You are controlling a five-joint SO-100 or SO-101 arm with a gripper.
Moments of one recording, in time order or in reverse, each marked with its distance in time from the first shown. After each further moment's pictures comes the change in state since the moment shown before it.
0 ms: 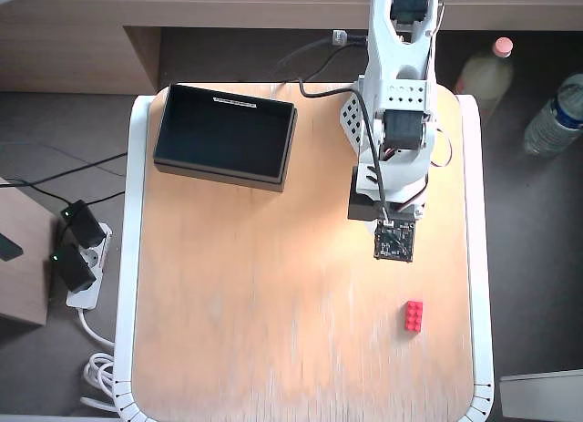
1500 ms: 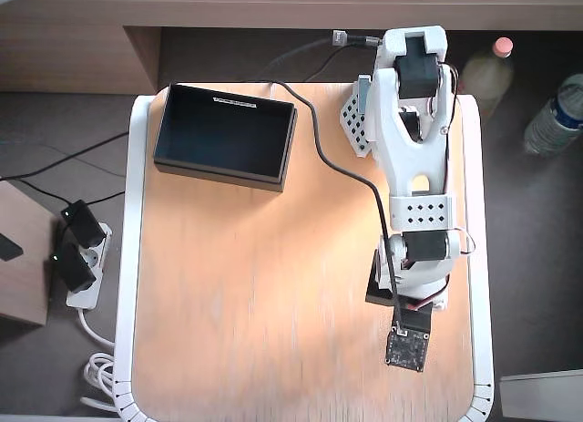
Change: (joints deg) arm -7.6 -58.4 -33.8 -16.9 -13.1
